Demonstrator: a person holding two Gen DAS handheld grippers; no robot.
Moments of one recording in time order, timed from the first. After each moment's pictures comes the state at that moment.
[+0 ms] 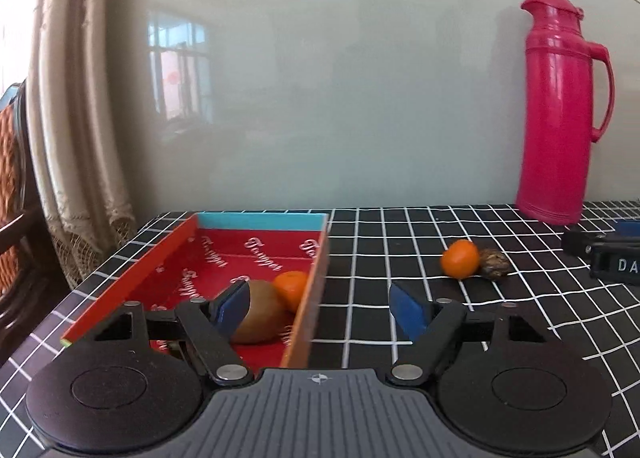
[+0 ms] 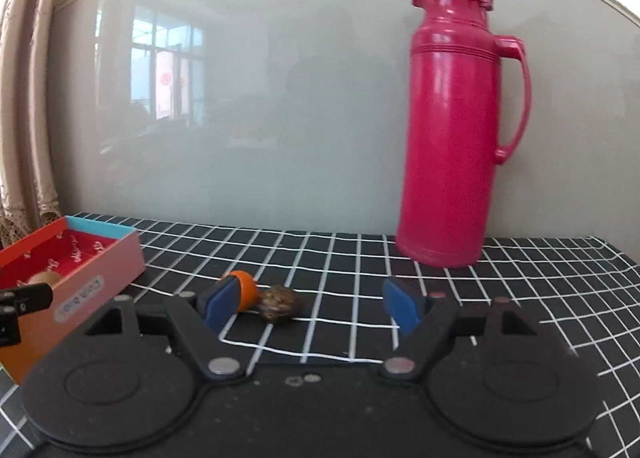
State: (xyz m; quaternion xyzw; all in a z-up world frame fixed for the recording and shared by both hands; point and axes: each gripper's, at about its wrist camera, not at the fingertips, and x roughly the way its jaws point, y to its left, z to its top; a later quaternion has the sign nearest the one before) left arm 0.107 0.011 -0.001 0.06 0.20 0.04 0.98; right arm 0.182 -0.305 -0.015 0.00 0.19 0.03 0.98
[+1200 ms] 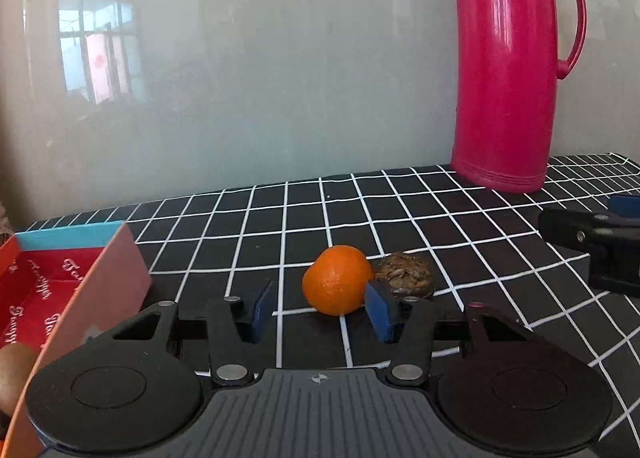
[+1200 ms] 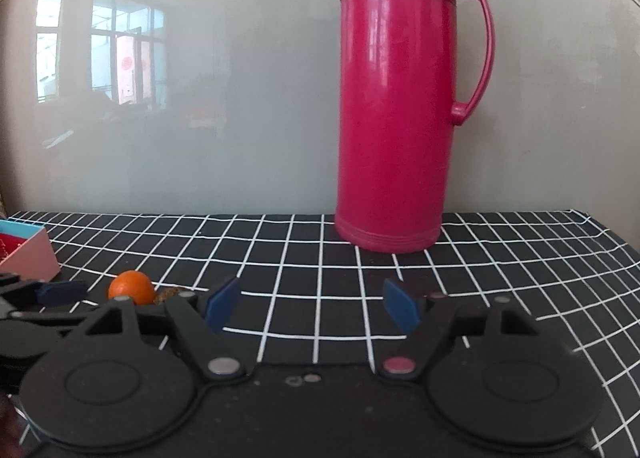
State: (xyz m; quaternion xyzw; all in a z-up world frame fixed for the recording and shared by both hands) left arm 0.230 -0.098 -0.048 0.09 0.26 -0.06 0.96; right arm 0.242 -0.358 -0.034 0.02 0.22 -0.01 0.98
